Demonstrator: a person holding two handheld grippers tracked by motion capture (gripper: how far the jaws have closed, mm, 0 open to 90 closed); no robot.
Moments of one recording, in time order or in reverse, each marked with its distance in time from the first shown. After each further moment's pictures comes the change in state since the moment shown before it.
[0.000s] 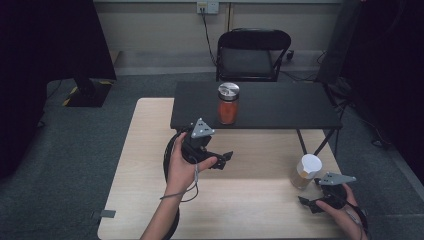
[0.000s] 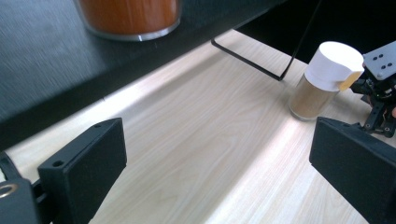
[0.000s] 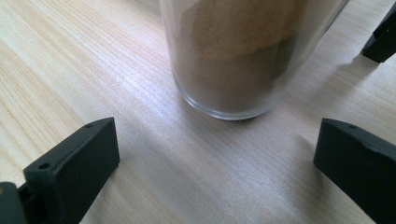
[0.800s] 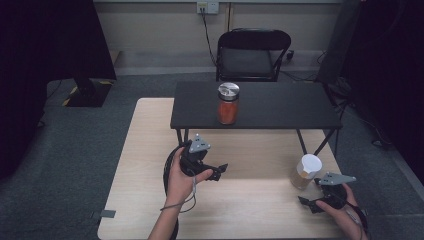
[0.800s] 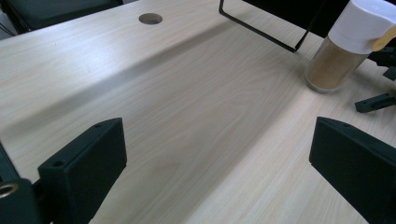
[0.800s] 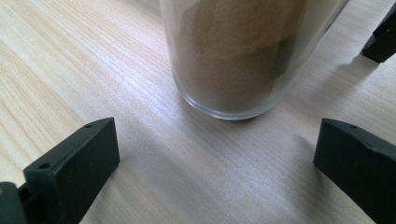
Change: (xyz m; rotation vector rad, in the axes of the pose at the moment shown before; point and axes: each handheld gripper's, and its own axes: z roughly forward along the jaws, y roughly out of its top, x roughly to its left) left arm 0.007 -0.047 0.021 0.029 0.011 -0.040; right arm 0.000 0.000 0.000 0.000 0.000 0.001
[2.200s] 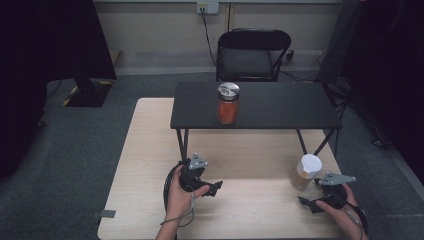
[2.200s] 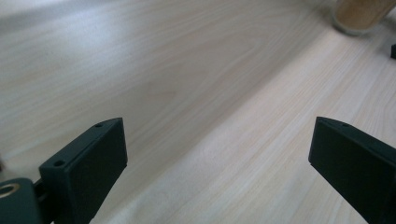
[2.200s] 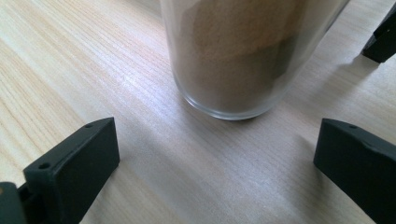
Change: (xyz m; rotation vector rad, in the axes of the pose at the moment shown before) left arm 0.003 -0.051 0.025 0.105 -0.002 -0.059; right arm 0.000 0.000 0.000 0.000 0.001 -0.001
